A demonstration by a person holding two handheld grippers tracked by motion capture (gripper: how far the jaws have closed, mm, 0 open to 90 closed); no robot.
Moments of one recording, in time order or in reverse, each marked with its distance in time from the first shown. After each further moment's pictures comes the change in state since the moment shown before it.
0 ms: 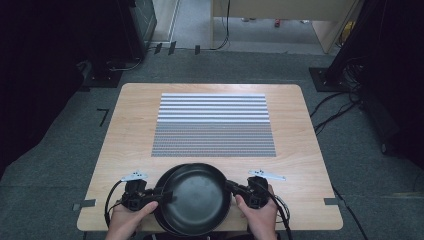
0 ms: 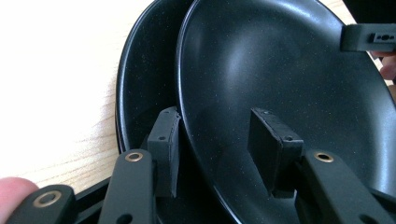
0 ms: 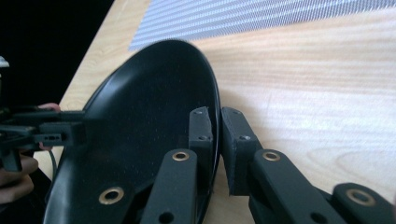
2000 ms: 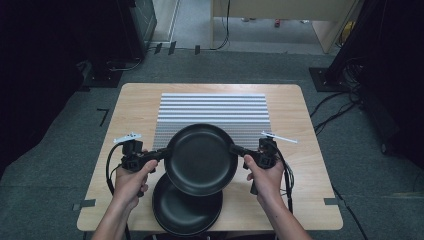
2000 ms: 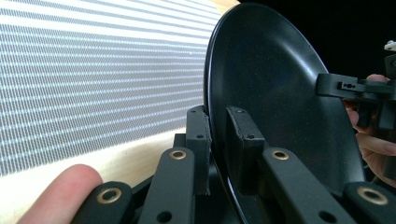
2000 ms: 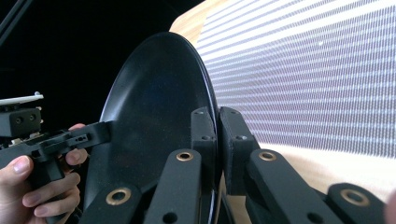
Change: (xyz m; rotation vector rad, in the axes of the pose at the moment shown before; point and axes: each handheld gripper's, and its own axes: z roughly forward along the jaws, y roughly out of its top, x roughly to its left) left arm -0.001 0.102 -0.013 -0.228 -0.052 -0.052; right arm -0.011 0.102 -0.003 -0.085 0.145 0.105
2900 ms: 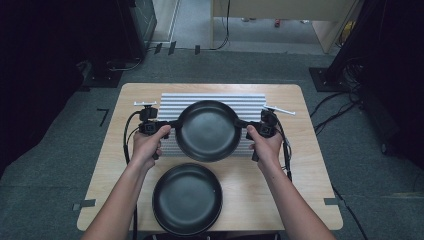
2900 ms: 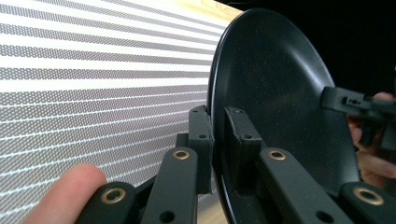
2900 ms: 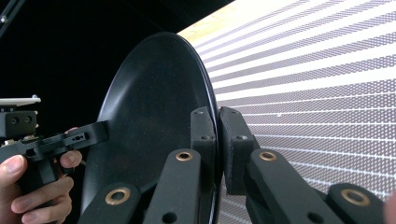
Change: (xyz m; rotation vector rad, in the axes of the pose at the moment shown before) left arm 0.035 0.076 0.077 0.051 0.035 -0.090; right arm -0.046 0.075 0.044 -0.015 -0.036 0.047
